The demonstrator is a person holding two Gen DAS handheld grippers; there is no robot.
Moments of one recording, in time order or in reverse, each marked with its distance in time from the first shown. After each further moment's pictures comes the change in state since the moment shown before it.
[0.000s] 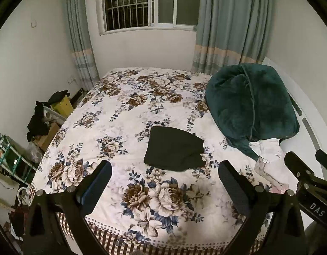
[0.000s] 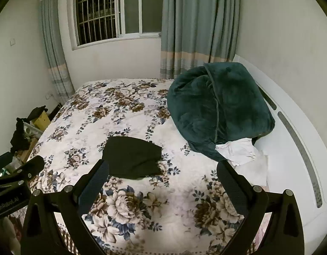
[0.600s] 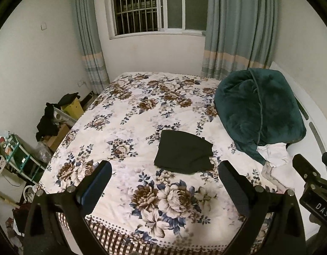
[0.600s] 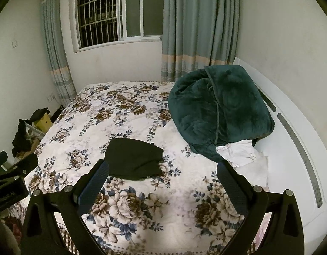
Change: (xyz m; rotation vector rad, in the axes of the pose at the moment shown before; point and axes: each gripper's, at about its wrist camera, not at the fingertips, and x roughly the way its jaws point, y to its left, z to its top) left arm -0.021 0.007 -0.003 -0.018 -0.033 0.067; right arm -0.016 0.000 0.000 -0.002 -0.020 0.014
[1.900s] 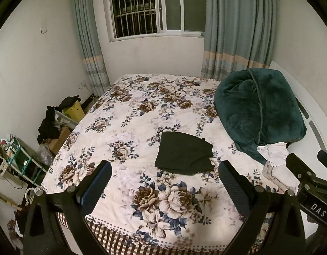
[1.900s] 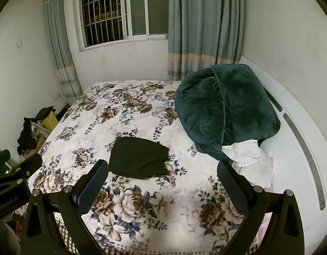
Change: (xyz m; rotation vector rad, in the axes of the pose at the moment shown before) left arm -0.002 -0.002 0.007 0.008 -0.005 0.005; right arm 0.012 0.012 0.010 -0.017 0.014 0.048
